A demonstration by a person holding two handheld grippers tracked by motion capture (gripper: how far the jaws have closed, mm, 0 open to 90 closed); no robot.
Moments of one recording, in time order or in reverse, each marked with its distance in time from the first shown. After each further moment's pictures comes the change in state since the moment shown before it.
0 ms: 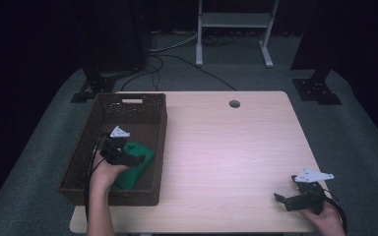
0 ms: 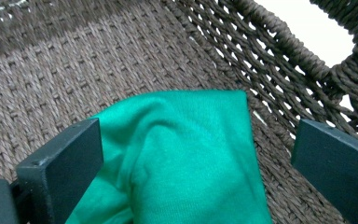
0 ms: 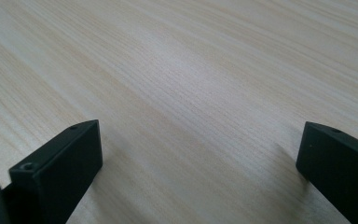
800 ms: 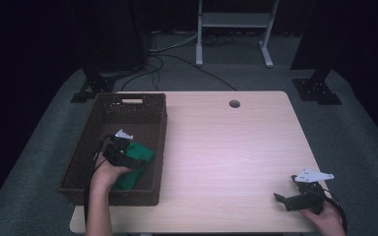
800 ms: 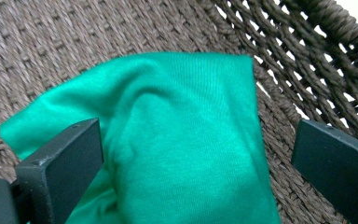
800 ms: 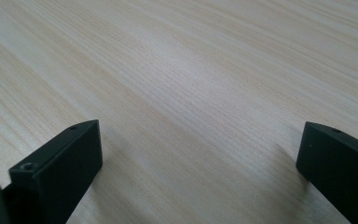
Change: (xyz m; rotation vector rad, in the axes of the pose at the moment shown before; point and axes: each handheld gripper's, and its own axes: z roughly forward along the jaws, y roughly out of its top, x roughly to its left) left arm 0.001 -0.004 0.015 0.132 -0.032 -0.035; right arm 0.000 0.000 0.000 0.000 0.000 0.001
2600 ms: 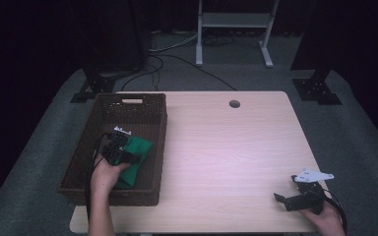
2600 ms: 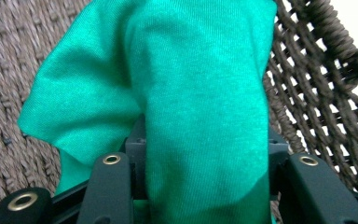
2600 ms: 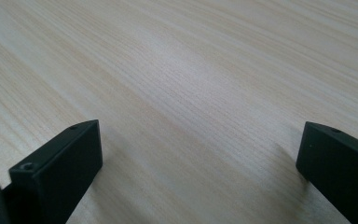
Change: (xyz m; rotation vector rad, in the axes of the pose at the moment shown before) left arm -0.003 0.011 -0.015 0.046 0.018 -0.148; right arm 0.000 0.000 0.000 0.000 0.000 -0.001
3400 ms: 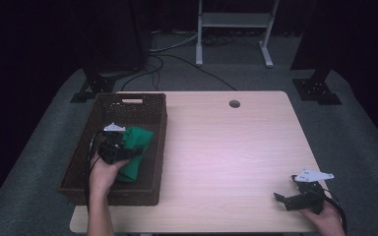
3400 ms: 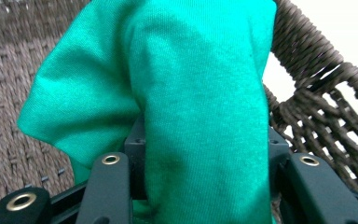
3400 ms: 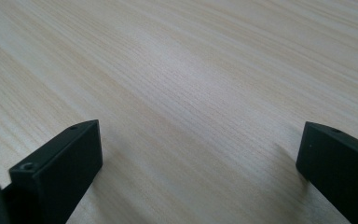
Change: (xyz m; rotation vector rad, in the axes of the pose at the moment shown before) left arm -0.004 -0.002 -0.023 -0.239 -0.065 0.039; right arm 0.000 0.000 0.000 0.000 -0.004 0.006
